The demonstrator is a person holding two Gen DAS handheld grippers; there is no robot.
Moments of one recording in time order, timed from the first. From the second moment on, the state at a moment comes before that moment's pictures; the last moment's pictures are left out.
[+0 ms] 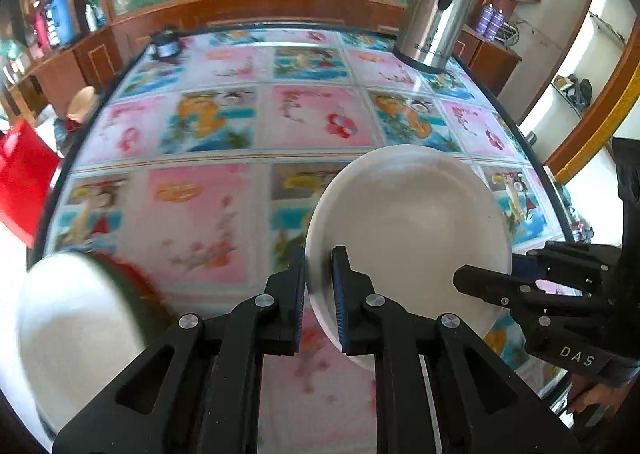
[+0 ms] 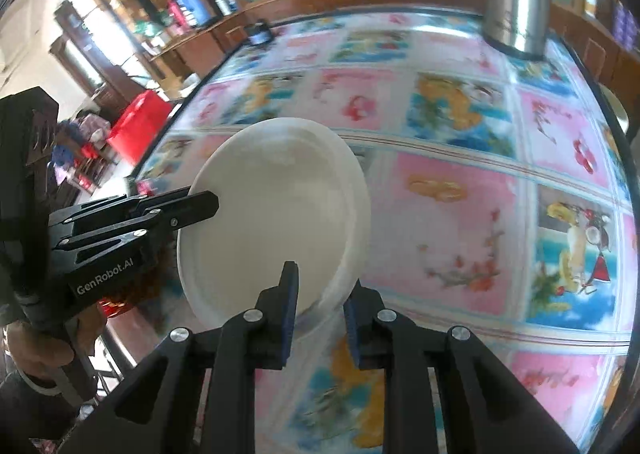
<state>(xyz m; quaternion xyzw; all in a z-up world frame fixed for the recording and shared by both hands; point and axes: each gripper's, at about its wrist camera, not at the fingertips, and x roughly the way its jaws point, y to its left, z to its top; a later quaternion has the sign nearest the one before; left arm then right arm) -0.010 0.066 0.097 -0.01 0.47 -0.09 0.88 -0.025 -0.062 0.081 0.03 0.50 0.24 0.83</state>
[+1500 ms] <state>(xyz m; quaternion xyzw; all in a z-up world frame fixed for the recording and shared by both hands) -0.066 0.258 0.092 -0.01 0.48 -0.04 0.88 -0.054 0.151 0.078 -0.09 0.52 0.33 0.78</state>
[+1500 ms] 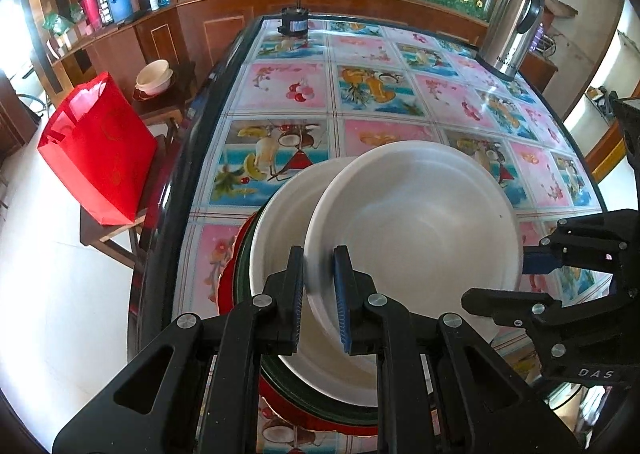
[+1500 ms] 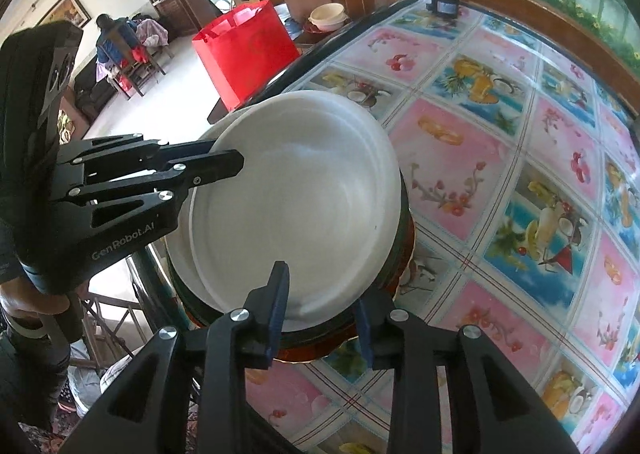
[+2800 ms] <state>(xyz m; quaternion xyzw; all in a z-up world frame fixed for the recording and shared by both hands) -0.088 0.256 0.116 0.01 0.40 0.01 0.92 -0.064 0.116 0.089 -0.02 0.50 0.33 0.80</state>
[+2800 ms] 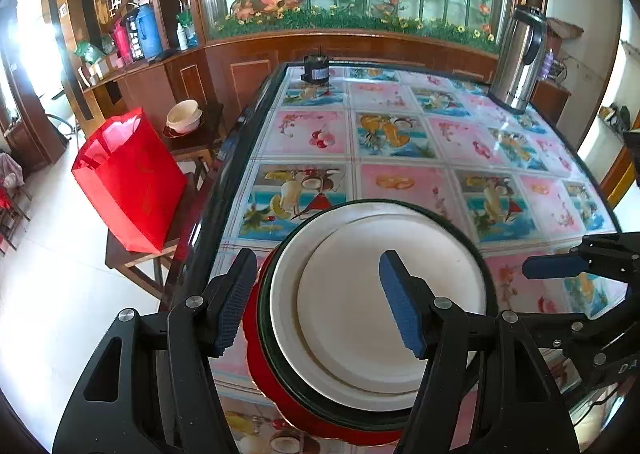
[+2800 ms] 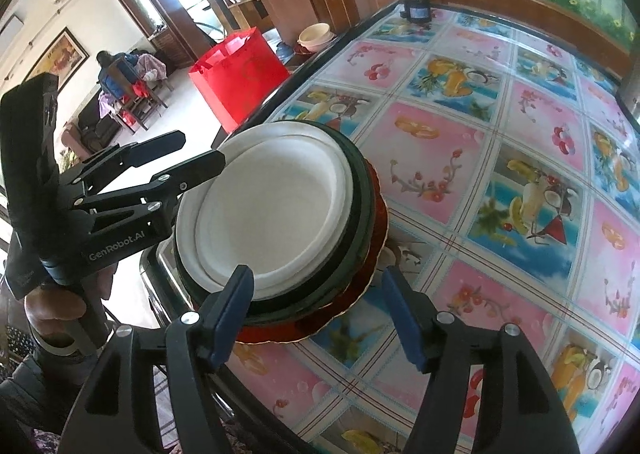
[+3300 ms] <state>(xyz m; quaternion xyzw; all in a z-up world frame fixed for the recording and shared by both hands) -0.095 0.239 0.114 0.01 0.39 0.00 0.92 -0.076 0.116 0.095 -0.03 0.48 0.30 0.82</state>
